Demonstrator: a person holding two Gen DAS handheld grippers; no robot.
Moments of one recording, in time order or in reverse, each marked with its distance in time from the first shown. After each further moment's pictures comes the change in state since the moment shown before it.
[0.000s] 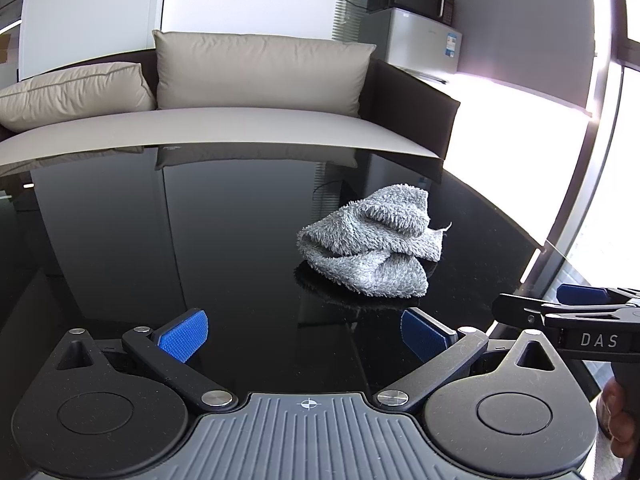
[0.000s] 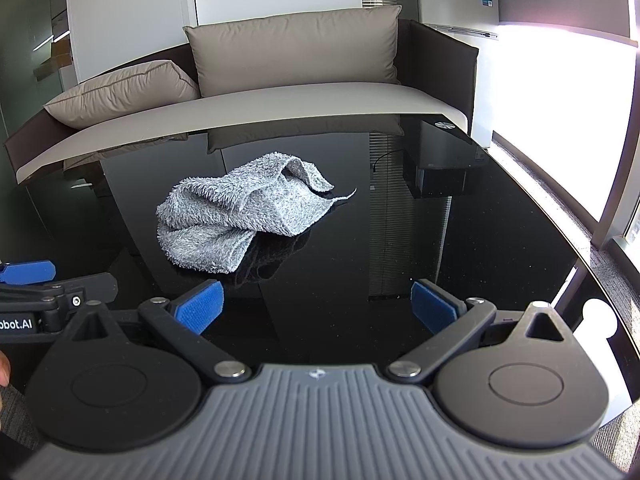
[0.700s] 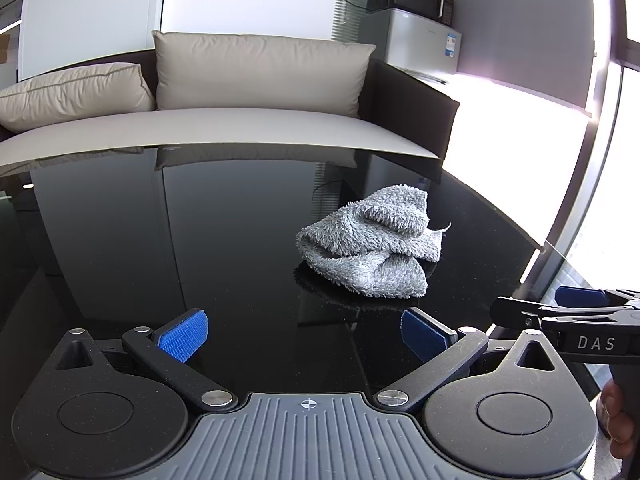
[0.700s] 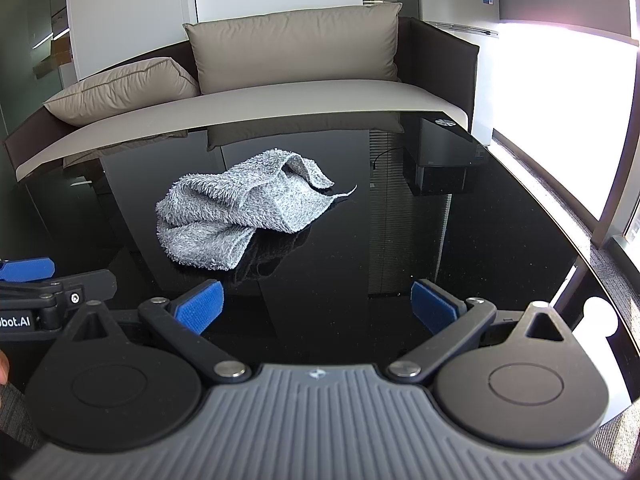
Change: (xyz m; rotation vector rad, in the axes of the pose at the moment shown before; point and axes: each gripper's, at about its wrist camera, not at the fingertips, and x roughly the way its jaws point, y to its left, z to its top) left arm 0.001 0.000 0.000 0.002 -0.001 0.000; right arm 0.000 0.000 0.000 -0.001 0.008 -0.001
